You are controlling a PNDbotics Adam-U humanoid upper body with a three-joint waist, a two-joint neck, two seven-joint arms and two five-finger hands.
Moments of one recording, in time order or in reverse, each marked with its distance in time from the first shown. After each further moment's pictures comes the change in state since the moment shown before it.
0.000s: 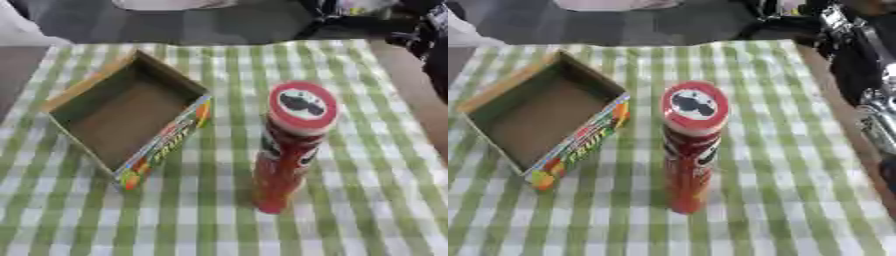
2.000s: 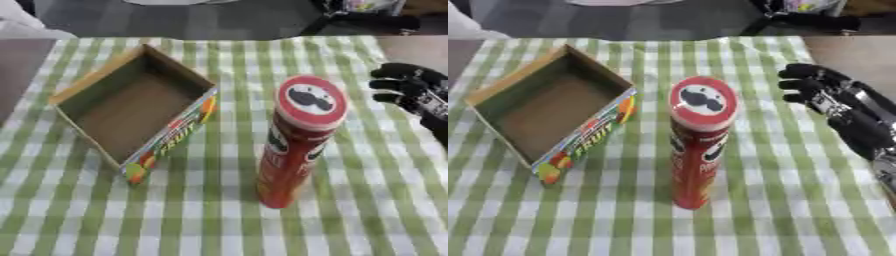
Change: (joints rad) left arm 0.019 0.000 0.001 0.000 0.004 -0.003 0.004; right arm 0.239 -0.046 0.014 -0.071 0.048 -0.162 0.345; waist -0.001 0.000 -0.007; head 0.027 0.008
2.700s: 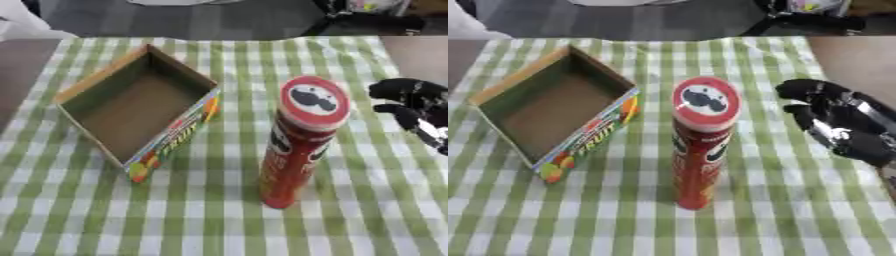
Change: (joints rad) left arm 0.000 0.000 0.000 0.000 0.008 -0.001 -0.003; right arm 0.011 0.001 -0.001 0.013 0.018 -0.034 0.138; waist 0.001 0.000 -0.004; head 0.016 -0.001
